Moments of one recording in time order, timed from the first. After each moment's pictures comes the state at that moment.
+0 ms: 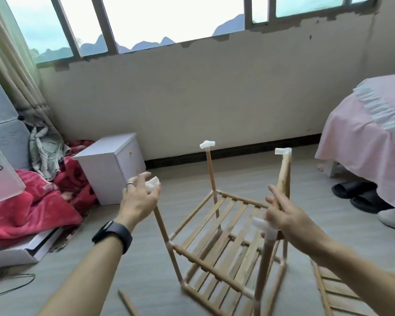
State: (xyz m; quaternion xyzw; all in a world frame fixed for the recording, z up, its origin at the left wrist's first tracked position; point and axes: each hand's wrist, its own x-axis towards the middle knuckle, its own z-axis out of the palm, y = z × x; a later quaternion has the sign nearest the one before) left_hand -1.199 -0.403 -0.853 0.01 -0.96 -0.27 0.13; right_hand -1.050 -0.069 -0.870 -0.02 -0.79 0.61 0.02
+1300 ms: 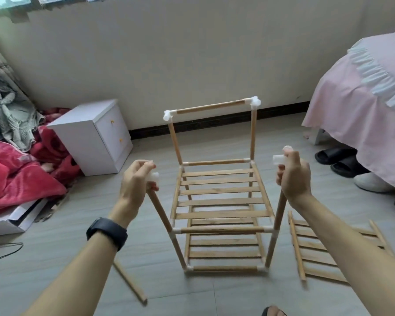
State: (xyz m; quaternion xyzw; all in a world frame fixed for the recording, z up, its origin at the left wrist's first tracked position) left_hand -1.154 -0.351 -0.888 -0.02 -0.77 -0.64 0.07; right_hand -1.090 -0.023 -0.915 -0.14 -0.66 0.68 0.29
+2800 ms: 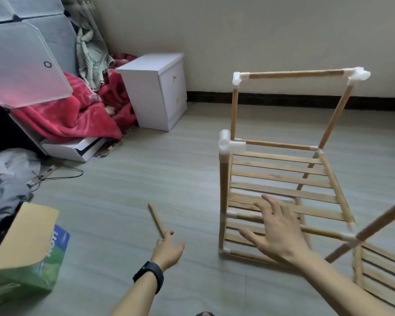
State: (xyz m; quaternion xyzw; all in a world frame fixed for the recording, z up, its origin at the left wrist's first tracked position) left_hand -1.081 -0.470 -1.164 0.24 -0.87 -0.38 -0.21; right_hand -1.109 -0.157 -1.060 0.10 -0.99 0.11 -0.03
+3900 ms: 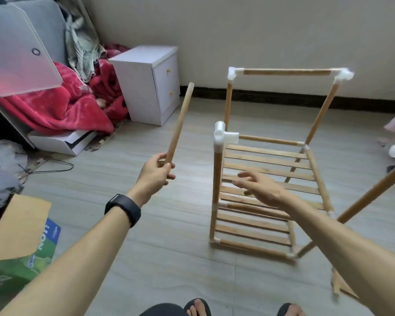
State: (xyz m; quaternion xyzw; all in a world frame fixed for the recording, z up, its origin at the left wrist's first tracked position) left_hand -1.144 -0.470 -0.978 0.13 -0.81 -0.58 0.02; right_hand -1.154 -0.177 -0.979 0.07 -0.89 0.40 -0.20
